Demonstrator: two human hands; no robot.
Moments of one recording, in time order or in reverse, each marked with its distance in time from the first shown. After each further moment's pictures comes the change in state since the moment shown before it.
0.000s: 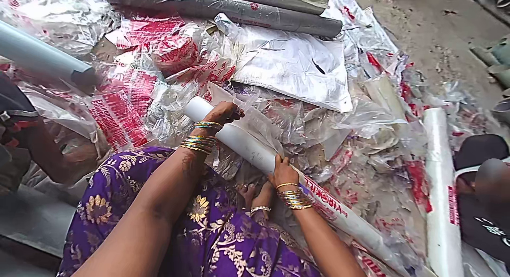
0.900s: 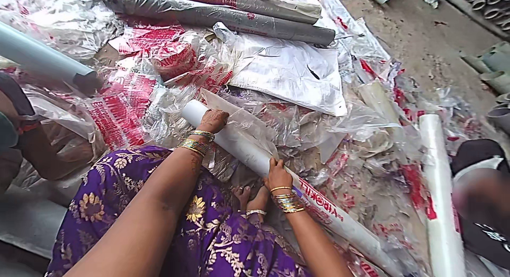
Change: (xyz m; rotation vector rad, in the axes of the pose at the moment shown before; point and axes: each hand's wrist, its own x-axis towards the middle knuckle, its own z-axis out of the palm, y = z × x) left_hand 0.030 -0.046 -0.011 1.053 0.044 0.439; right_hand -0.004 0.003 0.007 -0.002 0.028 -0.027
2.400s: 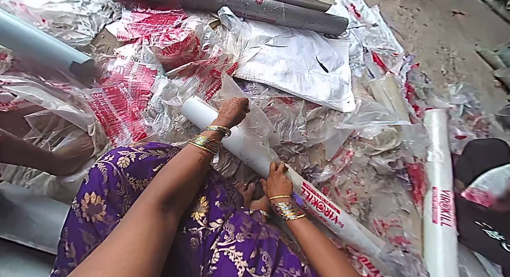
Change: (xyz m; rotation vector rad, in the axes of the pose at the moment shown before) left_hand 0.003 0.040 -0.016 -0.256 0.079 0.030; right_hand -0.024 -0.020 0.019 0.008 -0.003 0.019
